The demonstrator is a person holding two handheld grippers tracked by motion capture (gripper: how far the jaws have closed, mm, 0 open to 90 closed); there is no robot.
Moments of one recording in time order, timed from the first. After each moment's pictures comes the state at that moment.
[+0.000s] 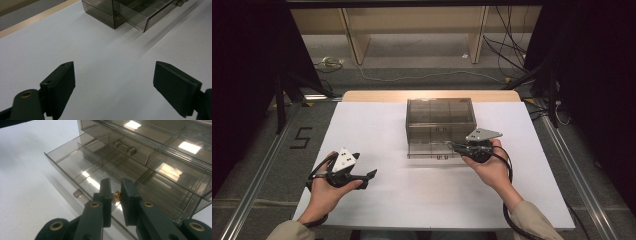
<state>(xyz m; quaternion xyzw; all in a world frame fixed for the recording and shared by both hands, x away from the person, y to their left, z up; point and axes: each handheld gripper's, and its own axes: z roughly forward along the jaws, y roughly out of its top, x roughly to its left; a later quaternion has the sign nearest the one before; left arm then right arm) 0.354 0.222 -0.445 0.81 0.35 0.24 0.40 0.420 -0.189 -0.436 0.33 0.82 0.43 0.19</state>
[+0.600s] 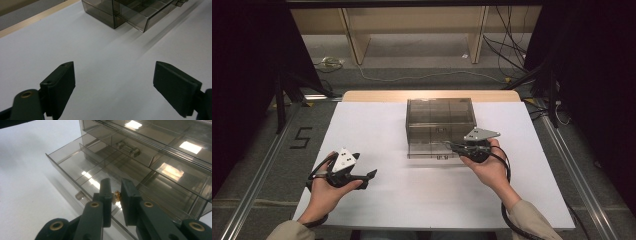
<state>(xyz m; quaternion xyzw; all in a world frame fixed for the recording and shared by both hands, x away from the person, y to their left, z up) 0.354 0.222 -0.446 0.81 0.35 0.24 0.41 0.421 -0.184 -0.436 0.33 0.82 0.44 0.19</state>
